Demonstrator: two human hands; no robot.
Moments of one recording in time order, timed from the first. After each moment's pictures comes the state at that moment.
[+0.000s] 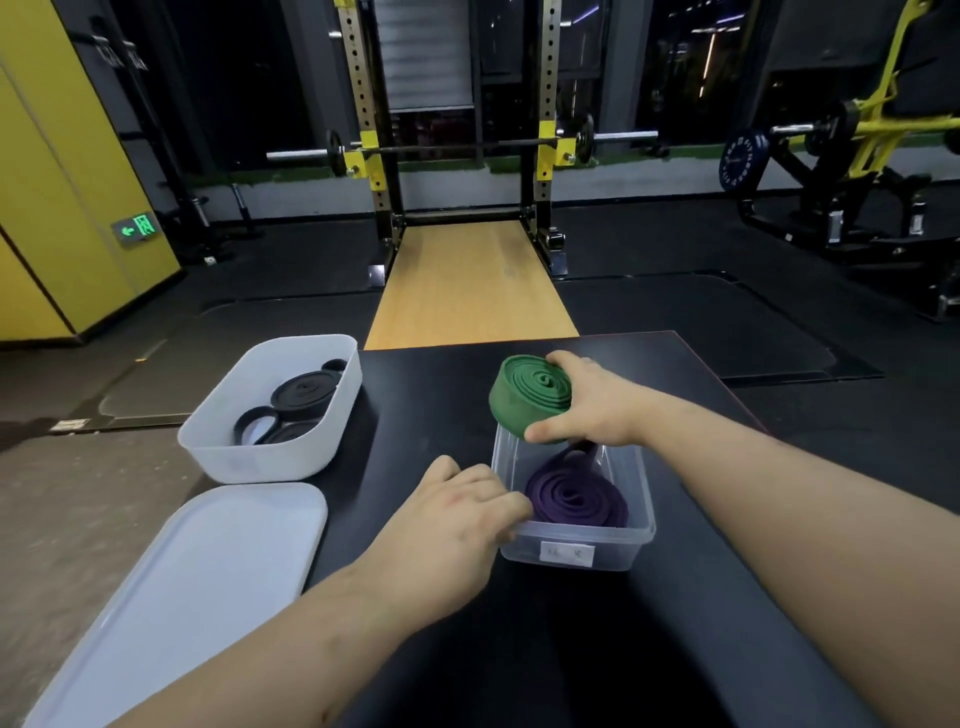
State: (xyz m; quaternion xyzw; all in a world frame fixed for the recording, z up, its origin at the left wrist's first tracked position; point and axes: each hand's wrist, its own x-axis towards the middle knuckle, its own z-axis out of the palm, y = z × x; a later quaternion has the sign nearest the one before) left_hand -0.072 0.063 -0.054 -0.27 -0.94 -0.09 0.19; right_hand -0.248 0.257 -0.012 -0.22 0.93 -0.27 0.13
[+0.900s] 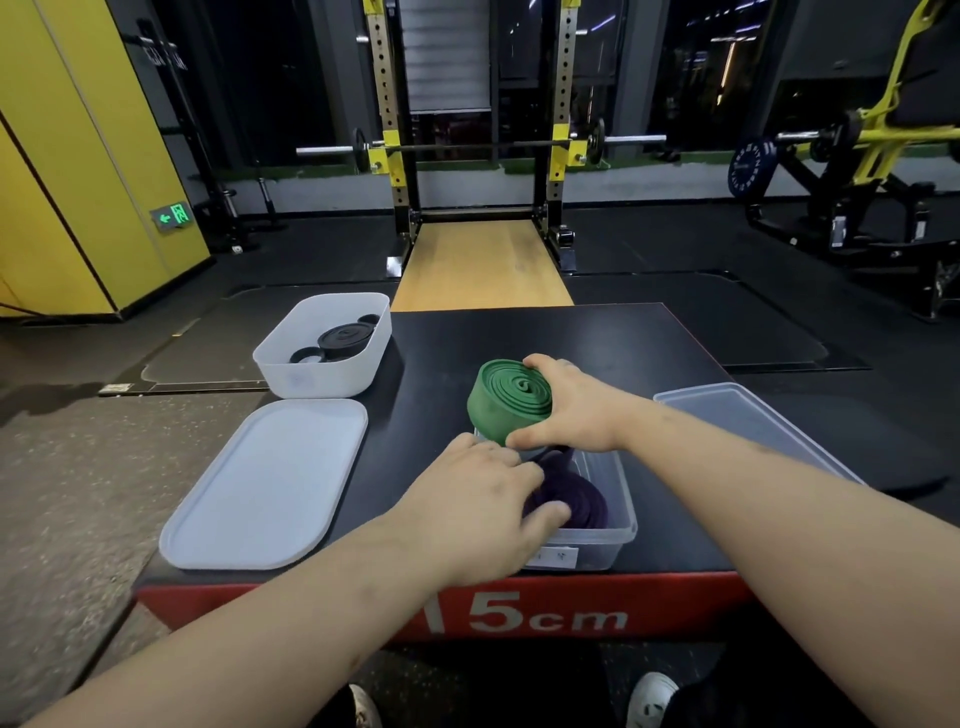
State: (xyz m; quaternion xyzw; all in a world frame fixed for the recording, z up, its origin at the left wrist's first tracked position) left_hand 0.061 0.117 -0.022 -0.16 -0.99 0.02 0.06; right_hand -0.098 0.263 -0.020 -0.29 0.91 -0.27 0.11
